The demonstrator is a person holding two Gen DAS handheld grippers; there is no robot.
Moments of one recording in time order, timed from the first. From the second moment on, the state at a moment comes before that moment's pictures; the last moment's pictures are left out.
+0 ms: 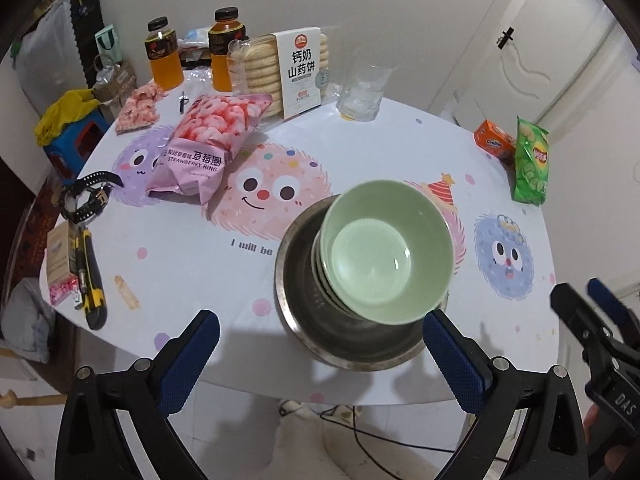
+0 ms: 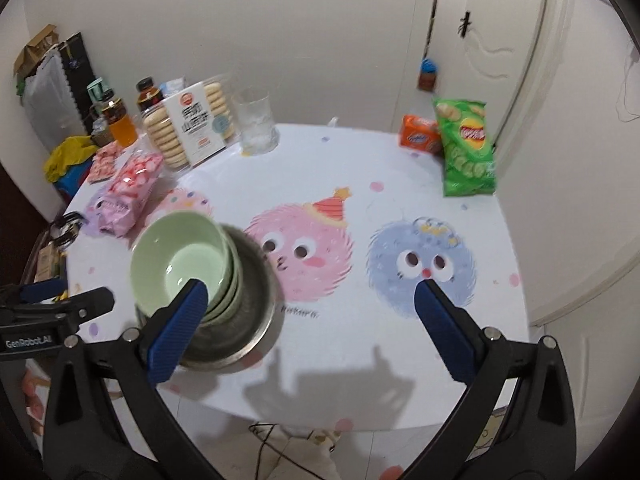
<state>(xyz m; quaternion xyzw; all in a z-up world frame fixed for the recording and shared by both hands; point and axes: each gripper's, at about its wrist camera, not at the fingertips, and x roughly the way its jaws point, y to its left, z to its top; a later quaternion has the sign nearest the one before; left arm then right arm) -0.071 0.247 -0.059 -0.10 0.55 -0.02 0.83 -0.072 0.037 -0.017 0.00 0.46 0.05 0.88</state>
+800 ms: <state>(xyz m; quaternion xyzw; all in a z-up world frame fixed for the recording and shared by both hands) -0.077 0.227 -0.046 -0.06 0.53 0.01 0.85 -0.081 0.015 -0.020 0.03 0.48 0.03 0.88</state>
